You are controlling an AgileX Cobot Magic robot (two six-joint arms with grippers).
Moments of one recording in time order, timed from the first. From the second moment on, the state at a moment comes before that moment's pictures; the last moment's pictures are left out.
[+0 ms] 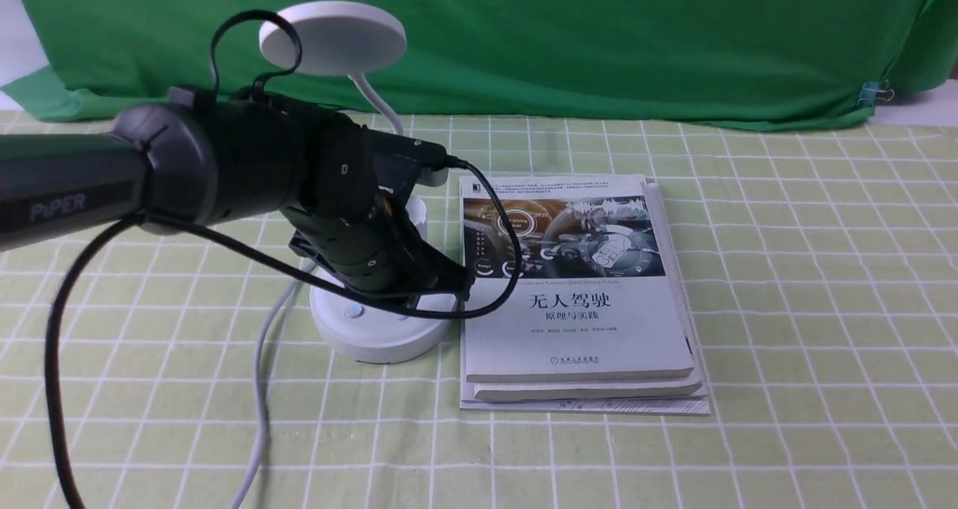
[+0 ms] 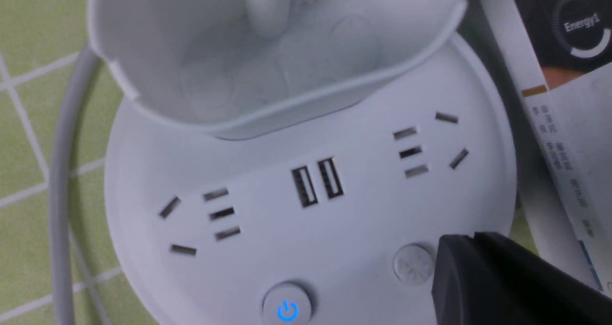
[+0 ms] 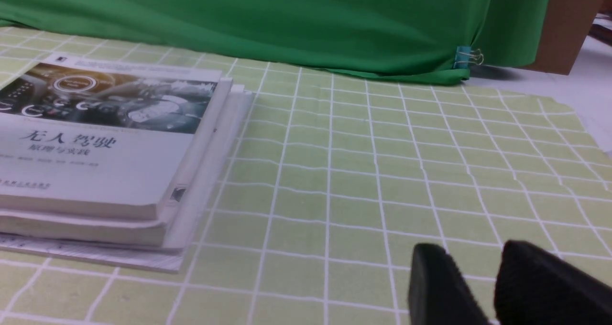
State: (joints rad) right arm 0.04 0.00 0.02 0.08 0.23 -0.20; left arm -0.45 1.87 -1.28 -0.06 0.64 0.00
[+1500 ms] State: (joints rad) right arm 0.04 0.00 0.02 0.08 0.23 -0.20; left arm -0.45 1.92 -1.28 -0.12 0.60 0.04
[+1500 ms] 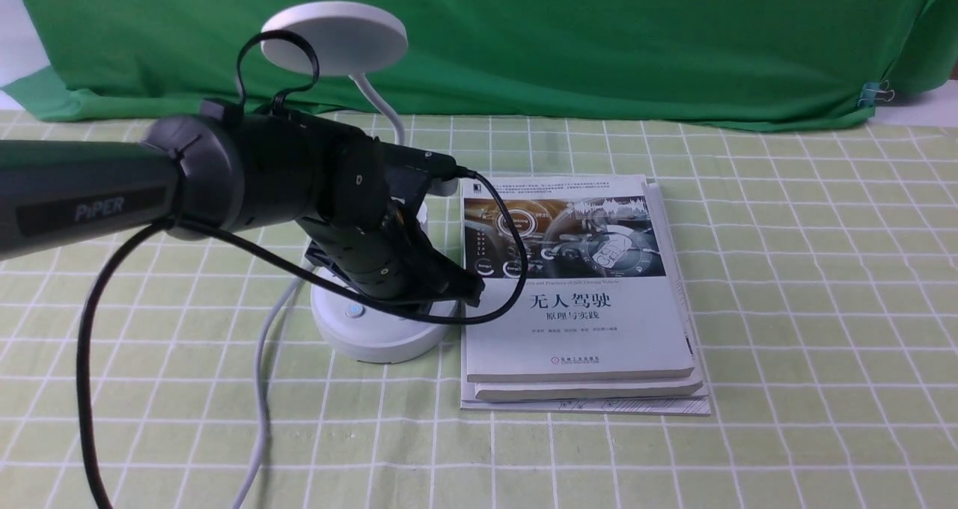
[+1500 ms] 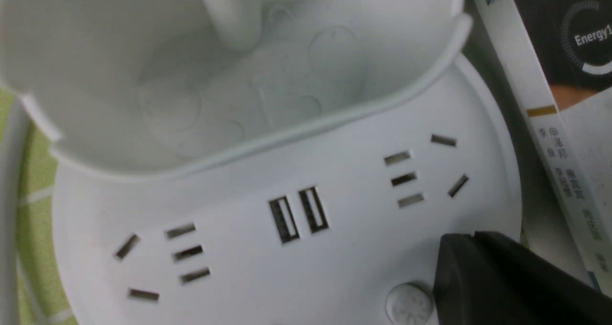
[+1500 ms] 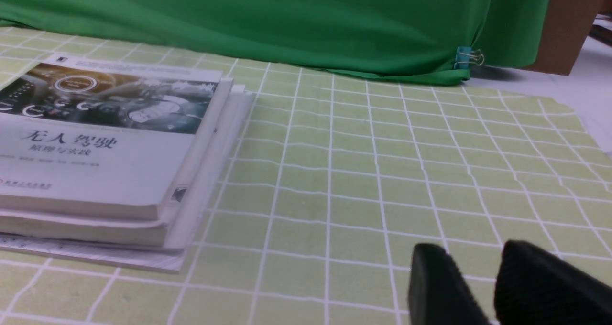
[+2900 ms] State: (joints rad) right arm 0.04 0.00 0.02 0.08 0.23 -0.20; left arm -0.45 1.89 -1.26 -0.01 0.60 -0.02
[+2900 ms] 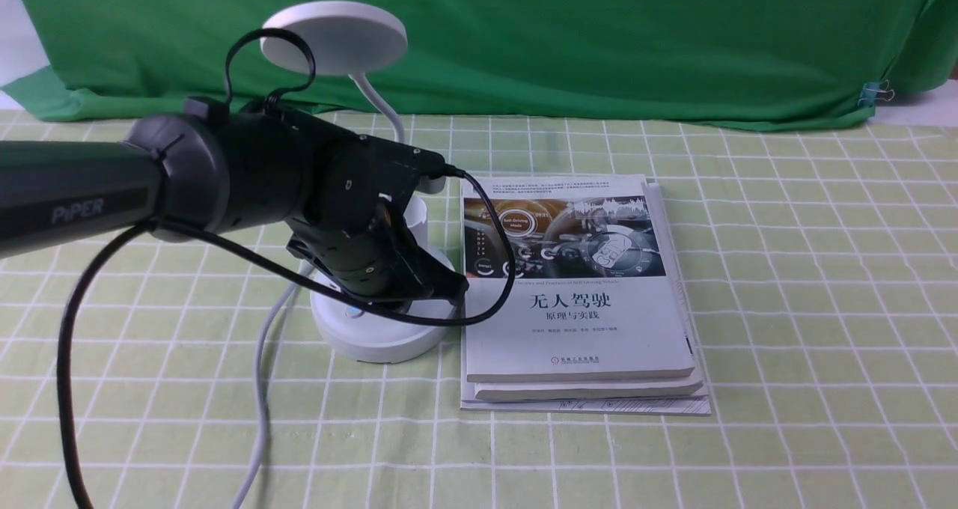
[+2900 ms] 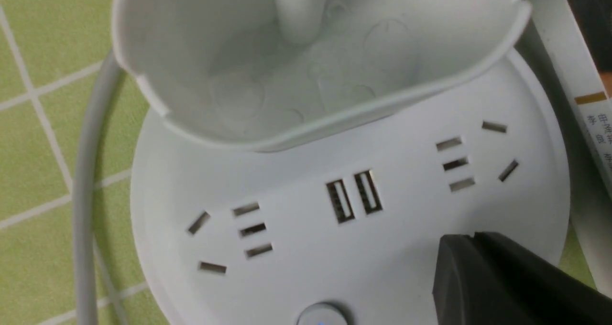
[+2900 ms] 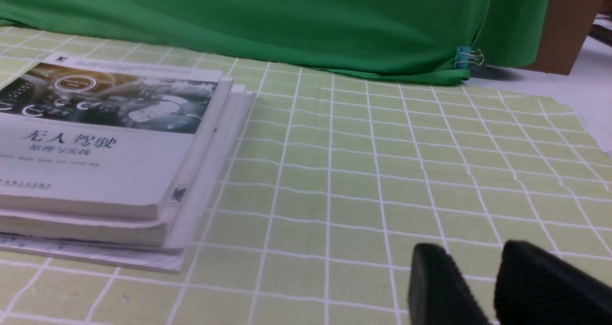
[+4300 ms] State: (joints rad) right arm 0.04 0.00 0.02 0.08 0.23 -0.20; left arm -0.45 1.92 -1.28 -0.05 0.64 0.00
